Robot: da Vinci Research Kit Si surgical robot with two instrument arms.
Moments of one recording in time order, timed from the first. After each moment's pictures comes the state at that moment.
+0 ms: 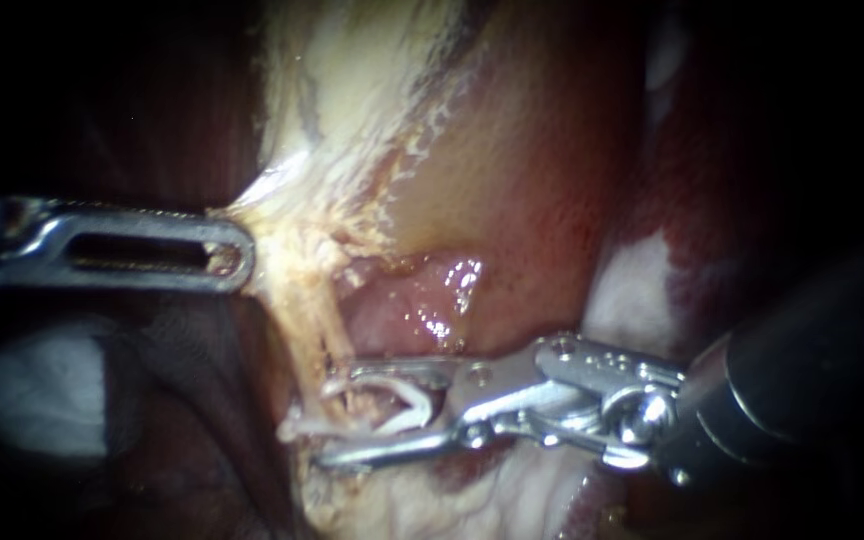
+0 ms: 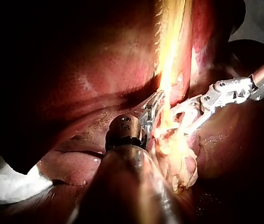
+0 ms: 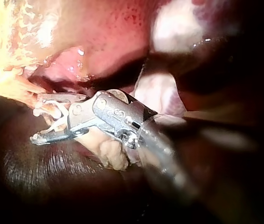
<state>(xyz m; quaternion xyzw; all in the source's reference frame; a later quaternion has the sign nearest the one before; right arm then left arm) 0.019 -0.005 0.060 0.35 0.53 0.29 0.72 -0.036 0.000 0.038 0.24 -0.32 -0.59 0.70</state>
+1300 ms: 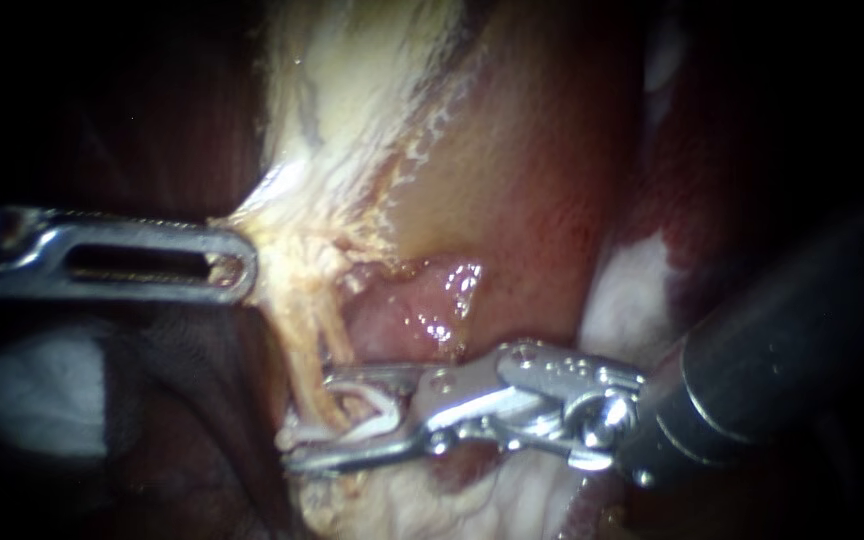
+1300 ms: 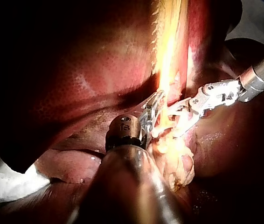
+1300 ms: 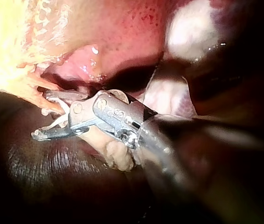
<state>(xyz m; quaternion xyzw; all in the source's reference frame) 0.021 -0.006 0.059 0.37 0.53 0.27 0.71 -0.036 -0.001 0.038 0.24 -0.32 -0.59 0.70</state>
